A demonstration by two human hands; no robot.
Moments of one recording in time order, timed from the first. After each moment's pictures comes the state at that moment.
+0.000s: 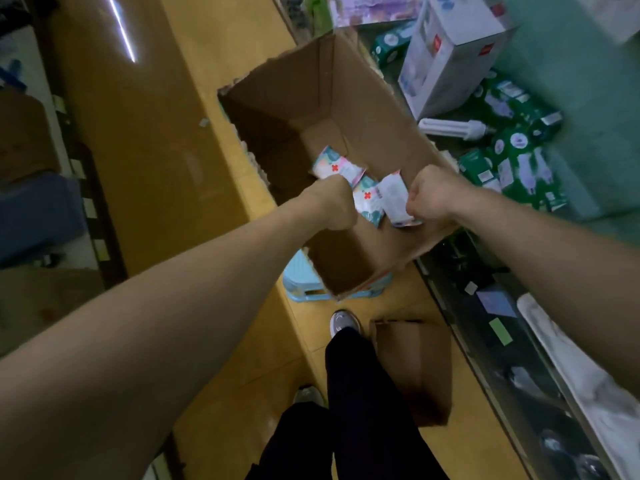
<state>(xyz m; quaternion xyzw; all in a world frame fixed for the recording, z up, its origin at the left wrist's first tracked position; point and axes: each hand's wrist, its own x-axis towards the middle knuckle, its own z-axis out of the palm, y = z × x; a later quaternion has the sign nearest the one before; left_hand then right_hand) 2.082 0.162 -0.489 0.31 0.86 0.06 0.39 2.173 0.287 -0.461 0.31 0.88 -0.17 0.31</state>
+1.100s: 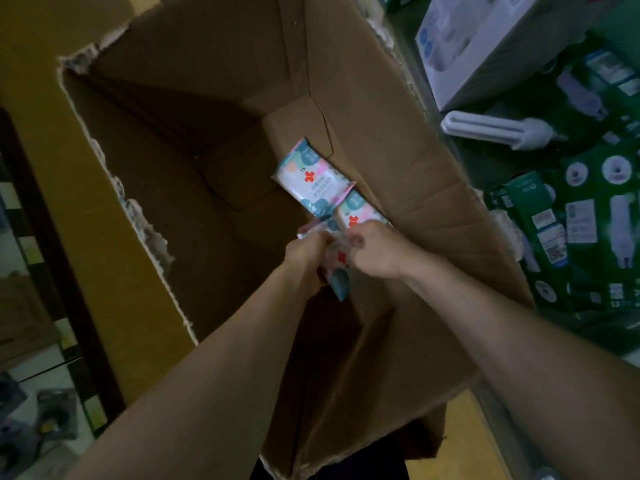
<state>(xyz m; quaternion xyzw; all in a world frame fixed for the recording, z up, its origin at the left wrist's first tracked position) 2.053 0.229 -0.692 -0.36 0.62 0.47 0.51 2.107 0.330 -0.661 0.28 0.82 -0.37 0.33</state>
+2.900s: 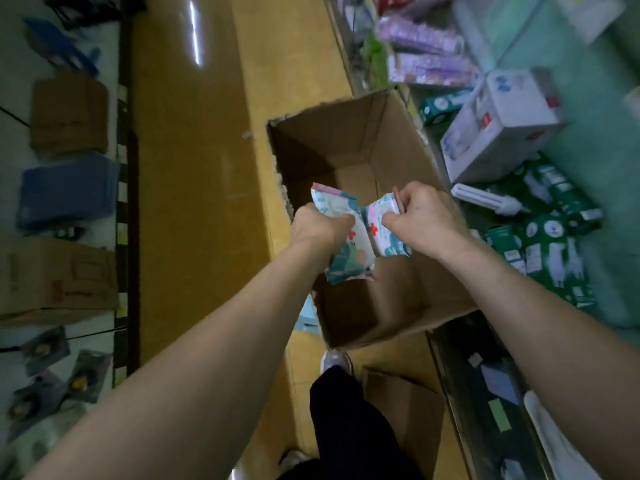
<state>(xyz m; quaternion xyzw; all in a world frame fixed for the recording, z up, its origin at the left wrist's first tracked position) 2.065 0.151 -0.475 -0.20 0.79 0.46 0.35 2.112 0.286 -0.477 0.29 0.92 -0.25 0.11</state>
